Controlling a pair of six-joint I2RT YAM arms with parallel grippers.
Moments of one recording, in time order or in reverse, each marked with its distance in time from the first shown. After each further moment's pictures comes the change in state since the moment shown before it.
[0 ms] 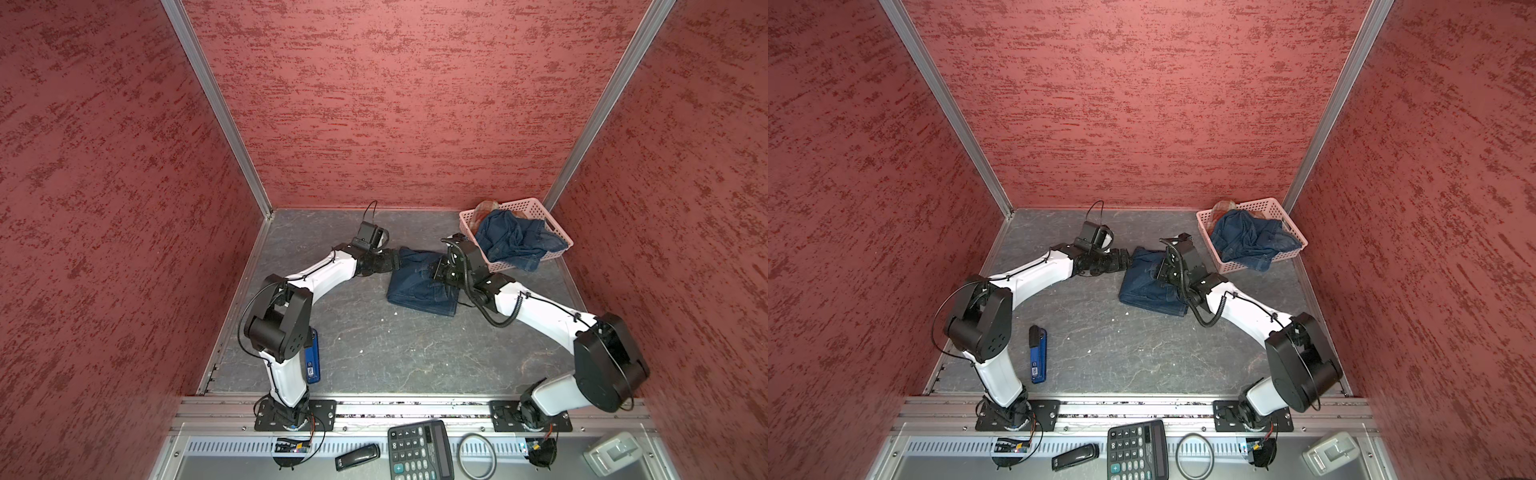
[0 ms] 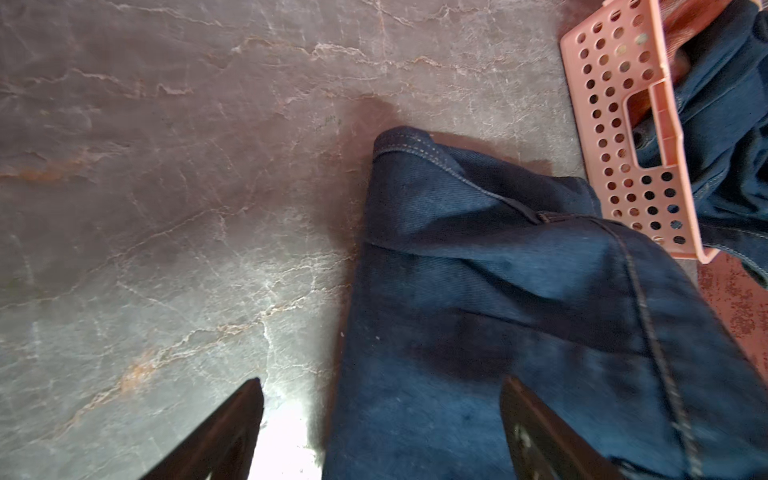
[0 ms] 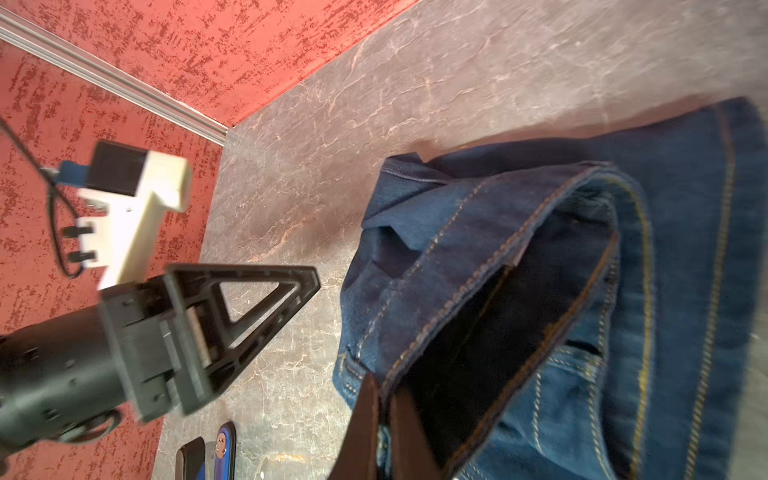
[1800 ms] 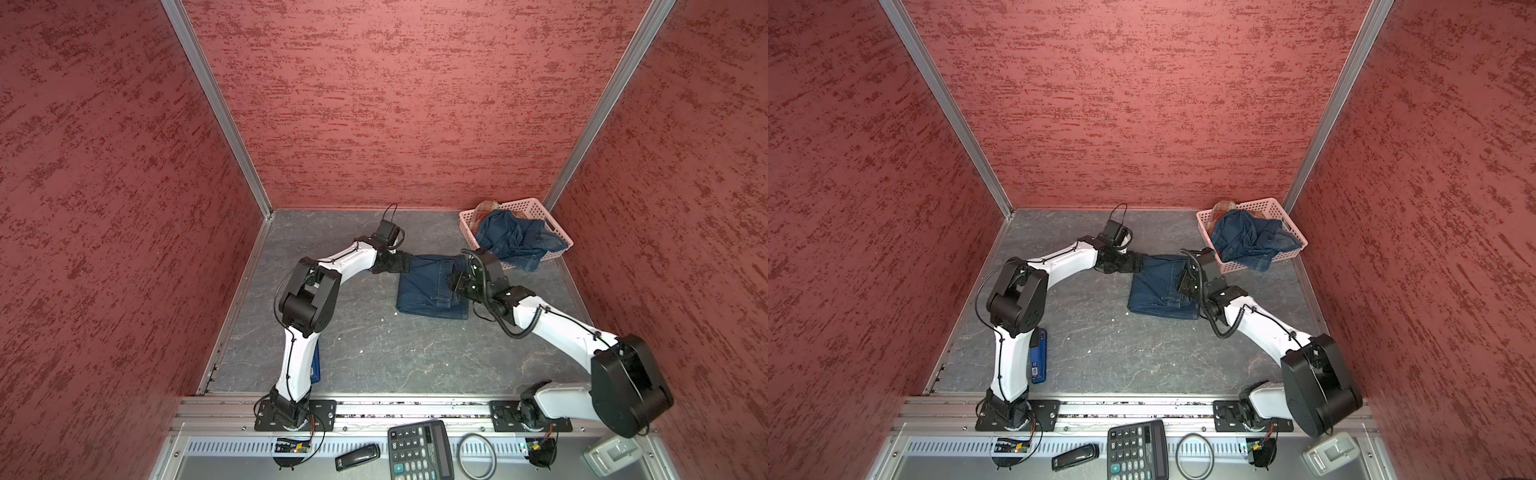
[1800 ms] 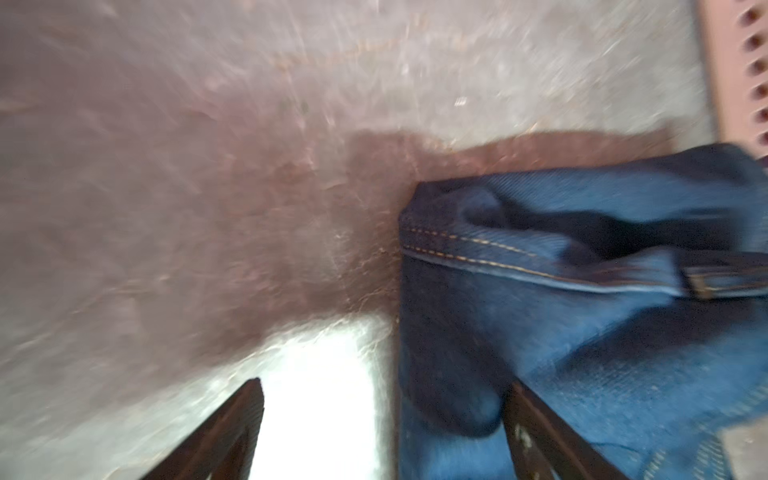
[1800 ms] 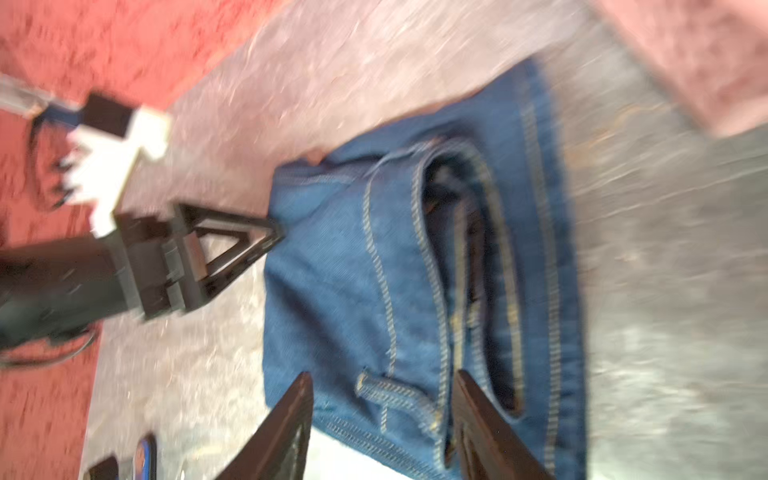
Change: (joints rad) left arm -0.038 0.245 0.245 -0.112 -0.037 0.112; right arm -0.141 -0.130 -0.185 -0.068 0.025 -0.040
